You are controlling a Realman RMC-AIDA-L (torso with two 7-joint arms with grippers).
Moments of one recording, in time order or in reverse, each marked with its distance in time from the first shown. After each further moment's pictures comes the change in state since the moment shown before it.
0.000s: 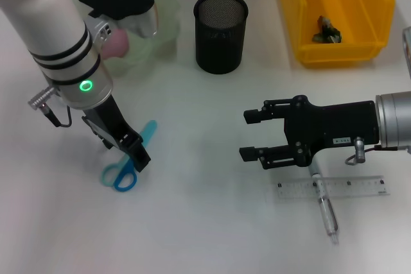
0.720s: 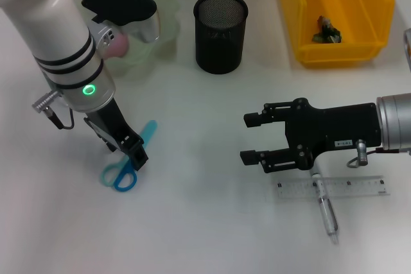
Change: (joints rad) left arm -0.010 0.000 0.021 -0.055 -0.005 -0.050 0.011; right arm -0.003 -0.002 -0.003 -0.001 -0.001 -0.021 0.012
